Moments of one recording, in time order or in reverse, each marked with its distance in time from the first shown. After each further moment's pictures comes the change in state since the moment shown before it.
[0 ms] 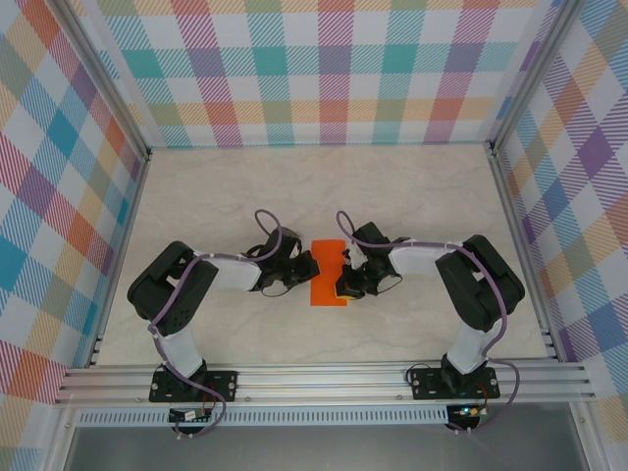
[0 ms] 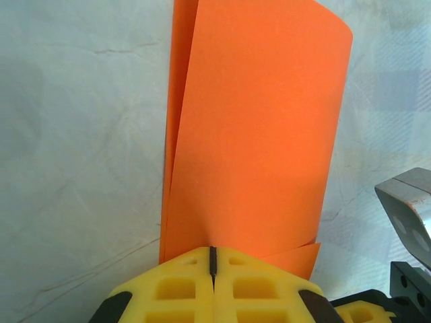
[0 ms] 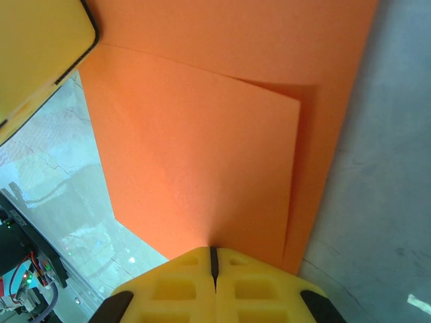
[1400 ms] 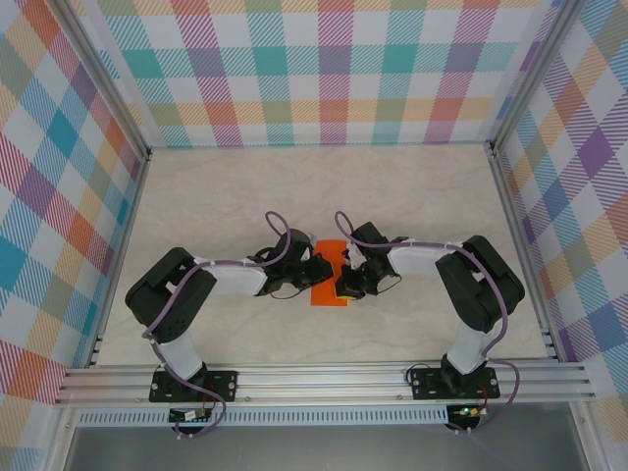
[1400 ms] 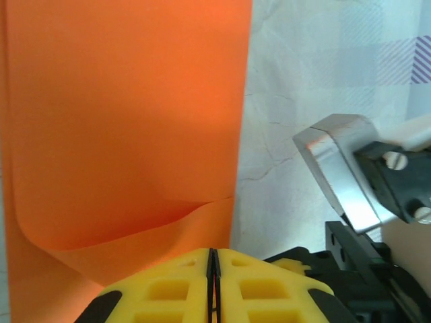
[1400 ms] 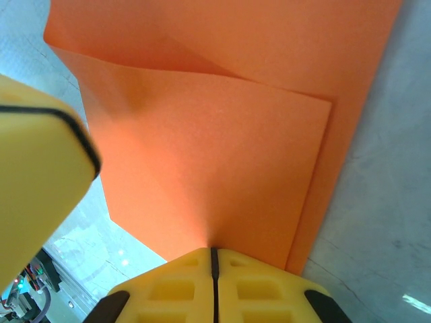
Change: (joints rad) left arm -0.111 -0.042 0.021 0.019 0.013 -0.072; right arm 0.012 -0.003 0.011 -0.022 0.029 0.004
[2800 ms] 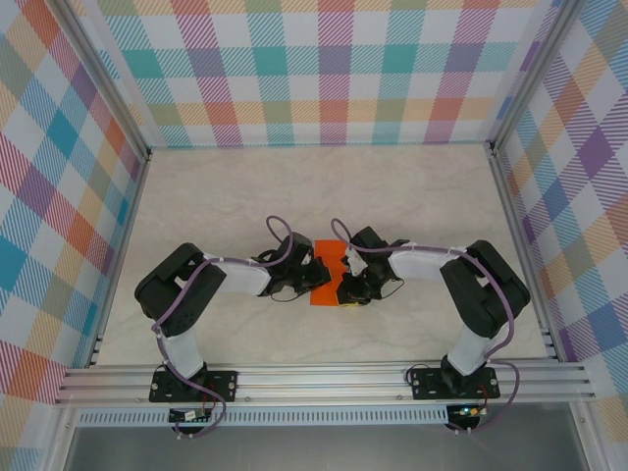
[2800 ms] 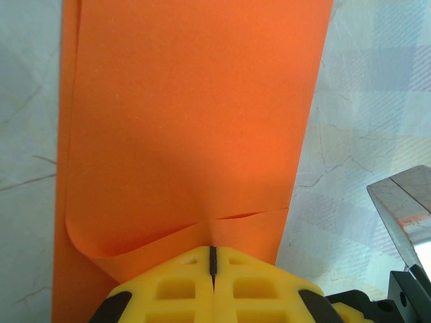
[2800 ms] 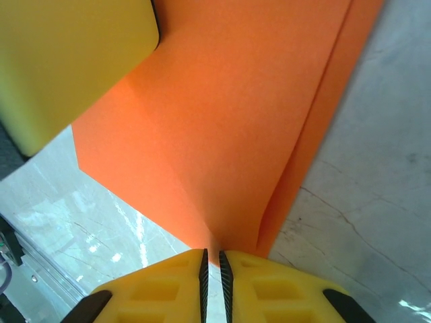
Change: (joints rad) left arm 0.002 0.065 -0.001 -0.004 -0.012 -0.035; right arm 0.016 -0.050 -0.029 -0.076 0.027 -0.097
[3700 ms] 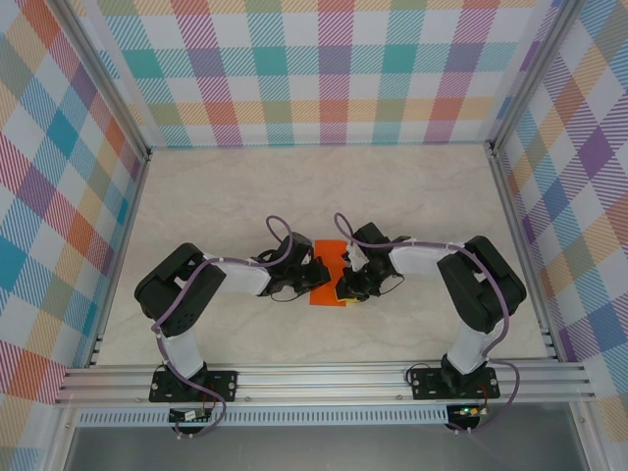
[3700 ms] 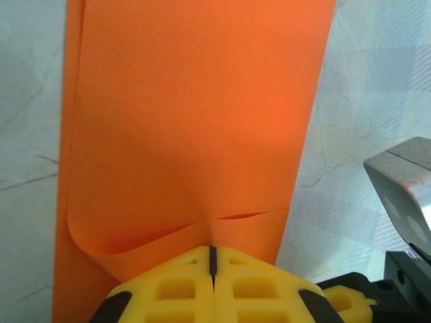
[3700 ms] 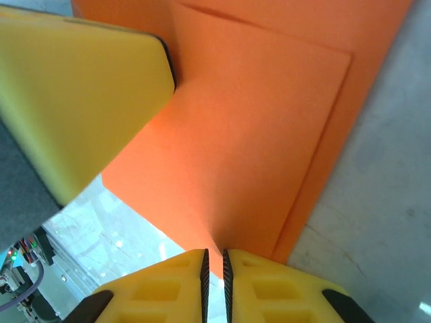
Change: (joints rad) left arm 0.001 -0.001 0.000 -0.002 0.000 0.001; right arm -0.035 0.029 0.028 0.017 -0.074 0.010
